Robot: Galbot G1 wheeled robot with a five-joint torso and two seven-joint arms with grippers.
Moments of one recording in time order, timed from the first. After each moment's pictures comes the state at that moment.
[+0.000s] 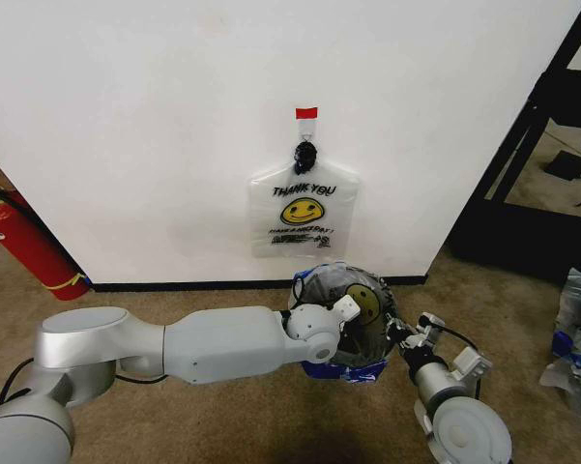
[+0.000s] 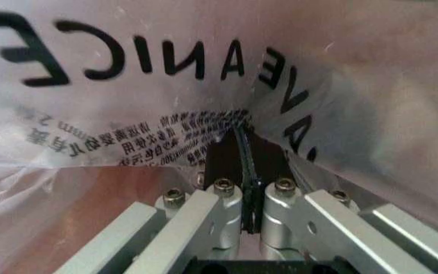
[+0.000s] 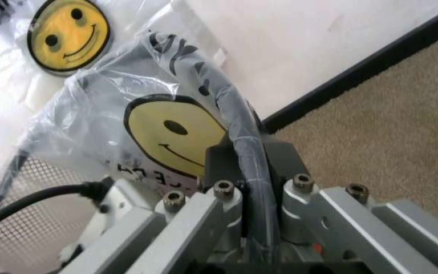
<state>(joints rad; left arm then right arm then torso) 0.06 -1.25 1.11 -1.54 -1.22 0.74 -0.60 -1.51 1.24 0.45 2.13 0.95 -0.22 0.32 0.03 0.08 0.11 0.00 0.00</state>
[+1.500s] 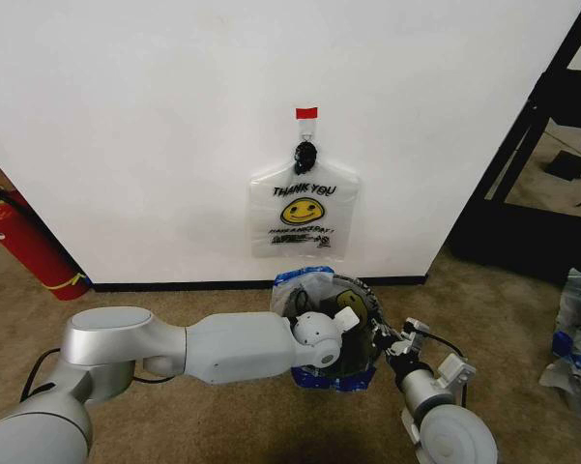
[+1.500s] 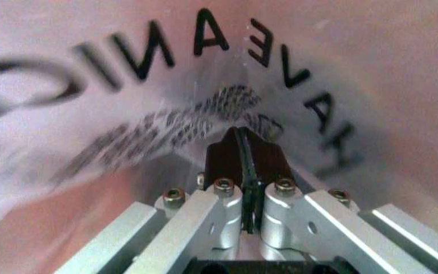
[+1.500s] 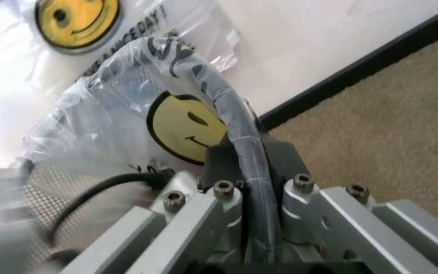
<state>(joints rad) 0.06 -1.29 1.16 -1.46 -1.23 0.74 -0.55 -1.50 1.26 0.41 2.09 0.91 -0.20 0.29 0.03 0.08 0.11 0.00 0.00</state>
